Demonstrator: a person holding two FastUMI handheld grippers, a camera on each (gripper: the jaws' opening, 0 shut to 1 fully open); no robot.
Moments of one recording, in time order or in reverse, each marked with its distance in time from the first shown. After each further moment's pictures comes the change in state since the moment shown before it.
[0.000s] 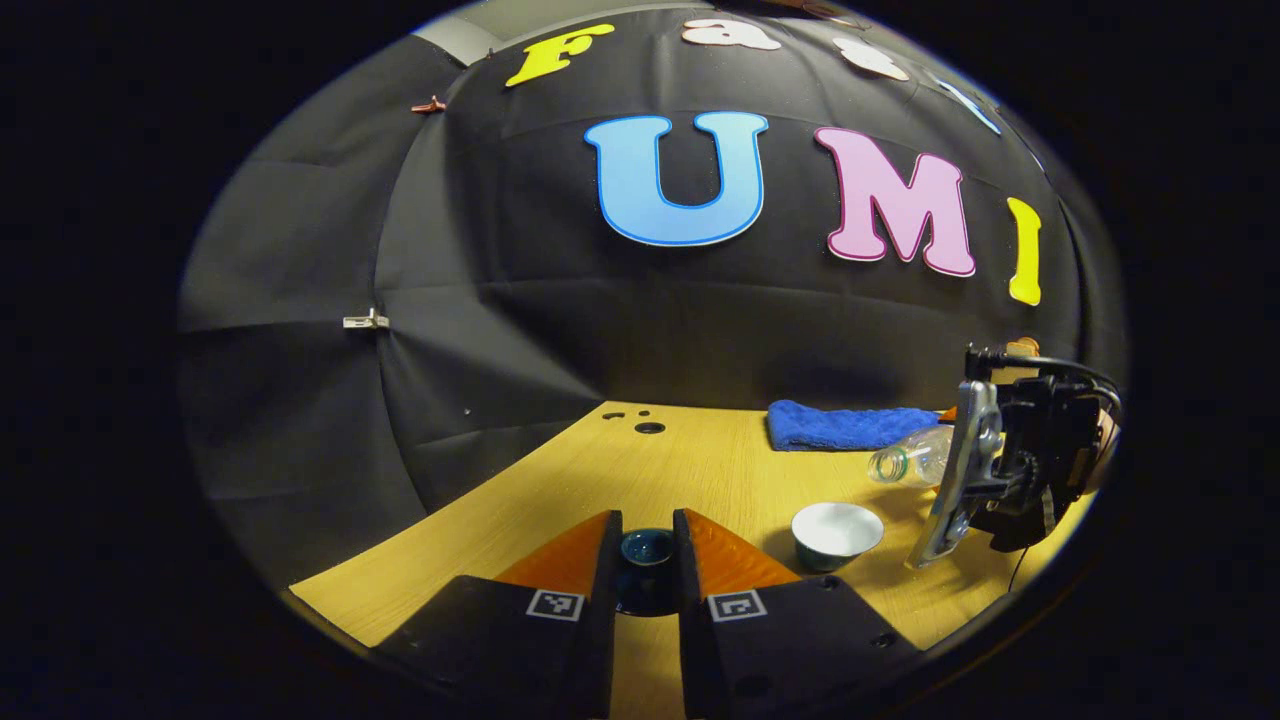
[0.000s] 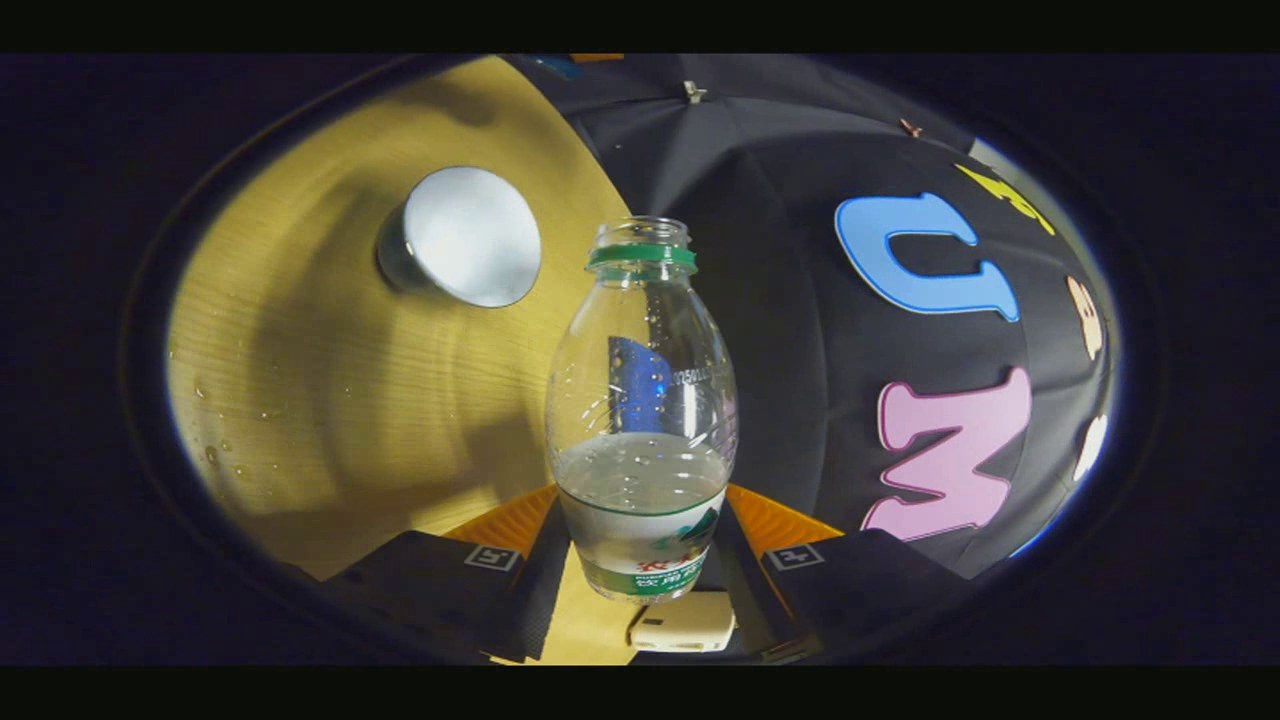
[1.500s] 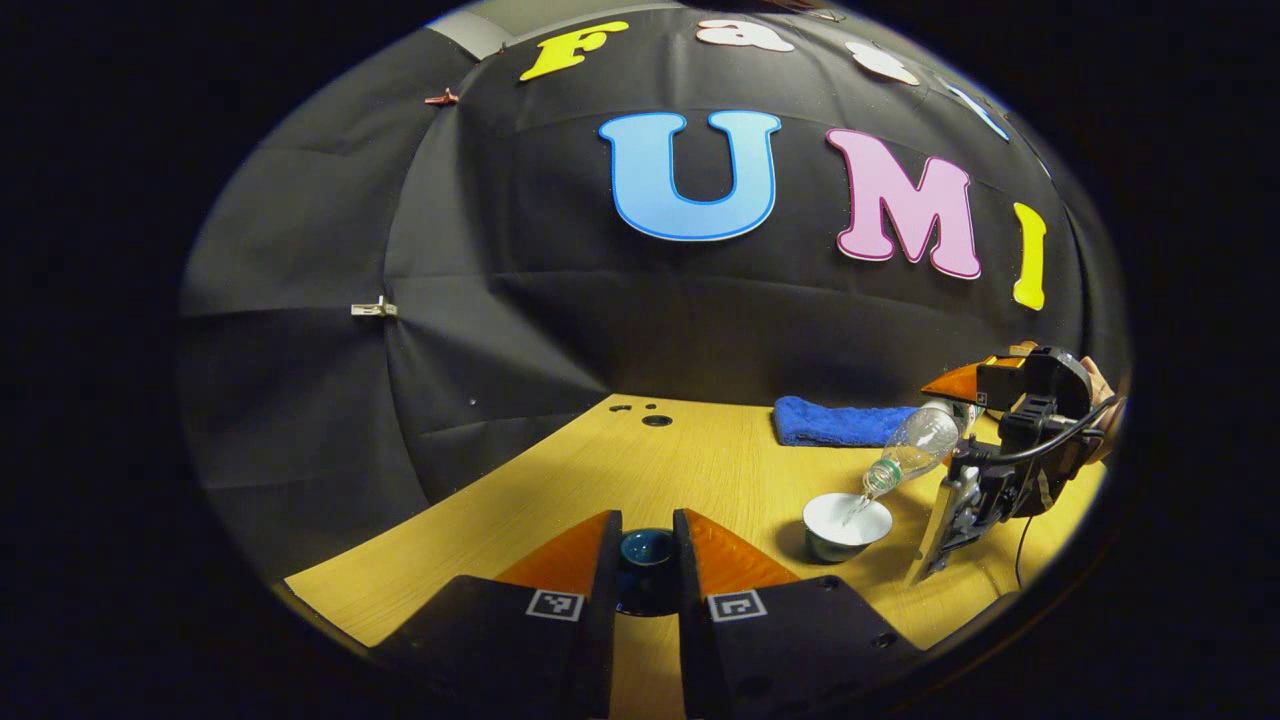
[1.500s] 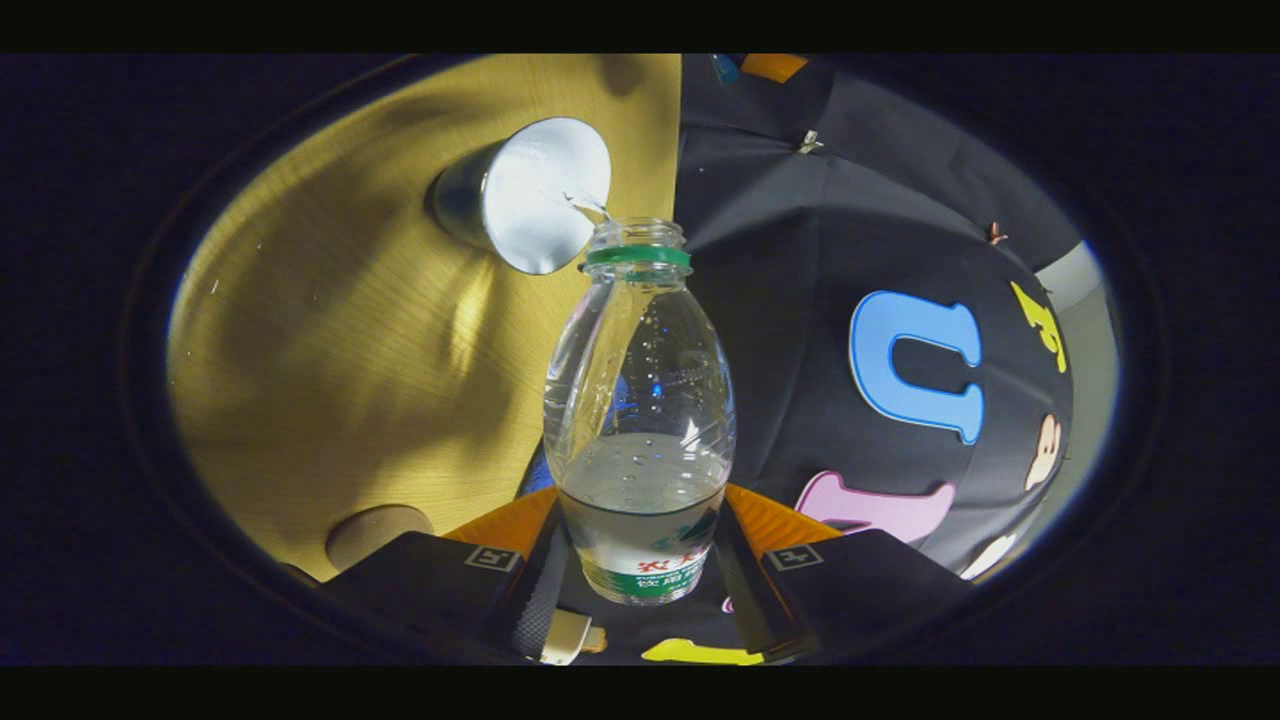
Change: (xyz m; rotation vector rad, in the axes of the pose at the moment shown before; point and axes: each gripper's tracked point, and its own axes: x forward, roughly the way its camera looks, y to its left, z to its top) left arm -0.005 0.011 -0.012 -0.025 0.008 0.011; right arm 0.014 -0.035 0.012 -0.403 -0.116 -0.129
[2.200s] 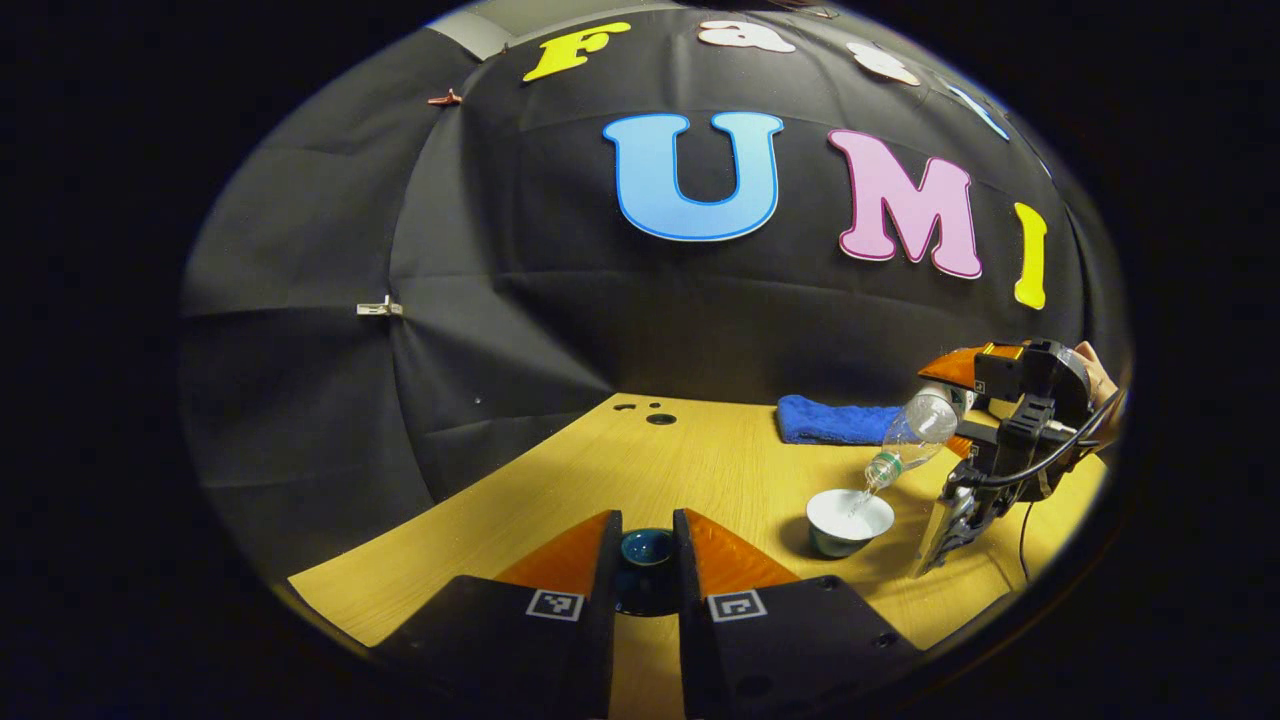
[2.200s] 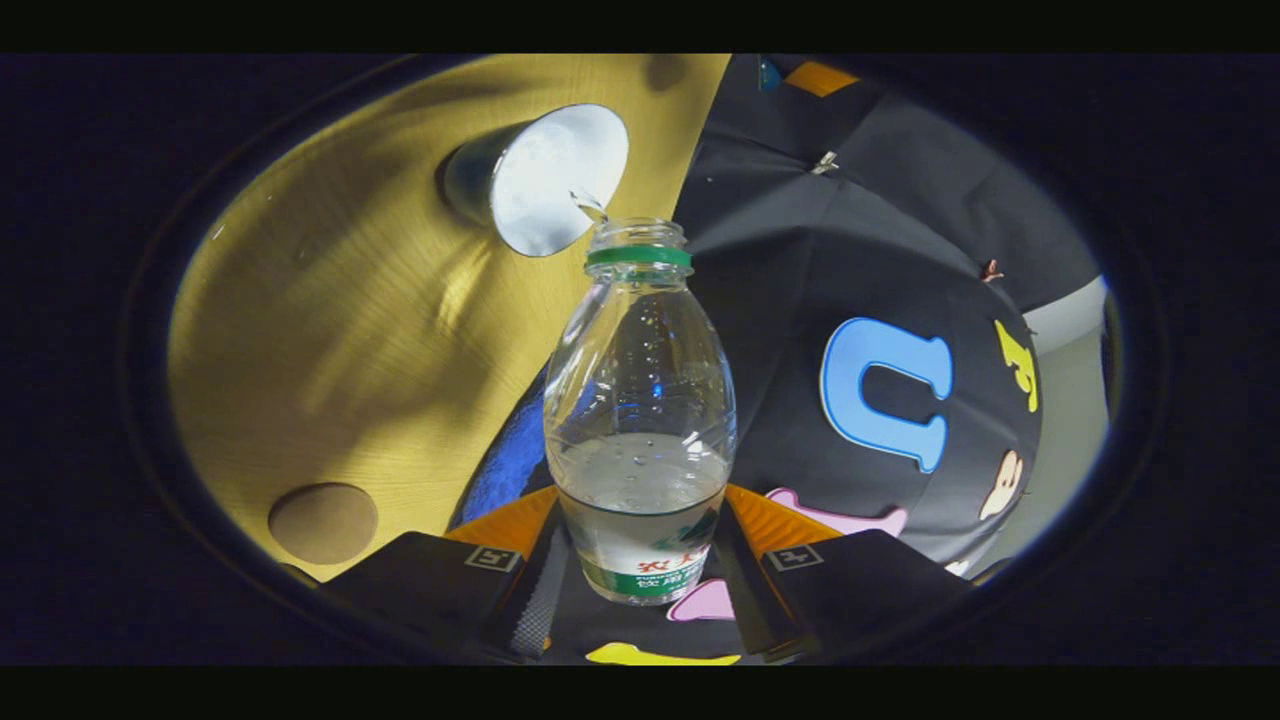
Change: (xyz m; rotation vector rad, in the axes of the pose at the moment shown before) left arm -0.006 0.005 -0.003 0.003 0.001 0.013; right arm 0.004 -0.015 -0.001 -0.126 -0.019 -0.090
